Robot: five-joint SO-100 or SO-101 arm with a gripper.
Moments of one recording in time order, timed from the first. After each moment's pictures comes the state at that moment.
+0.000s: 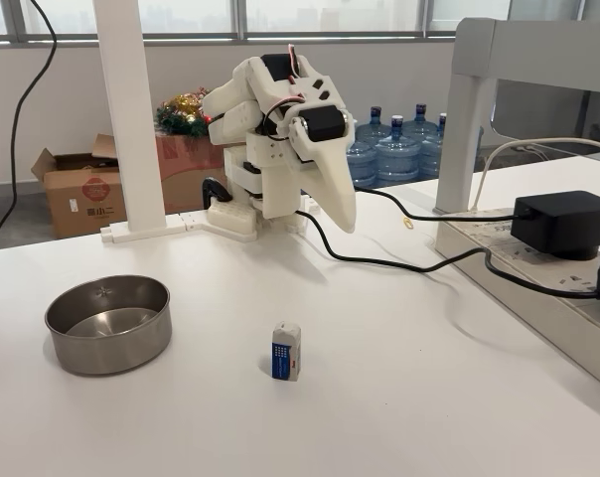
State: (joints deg) arm -5.4 200.0 181.3 59.4 4.9
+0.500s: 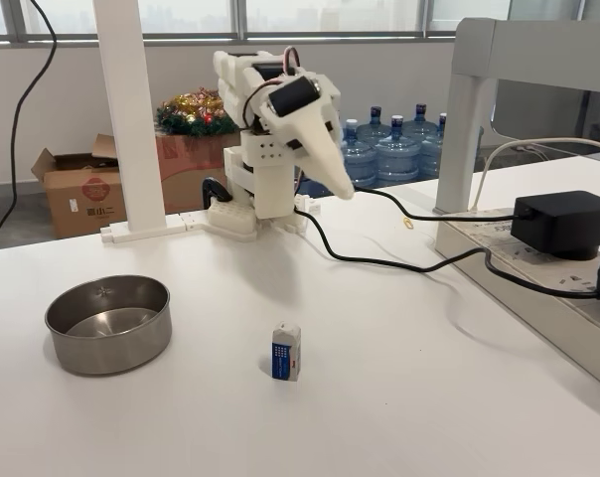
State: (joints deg) arm 5.7 168.0 181.6 7.4 32.8
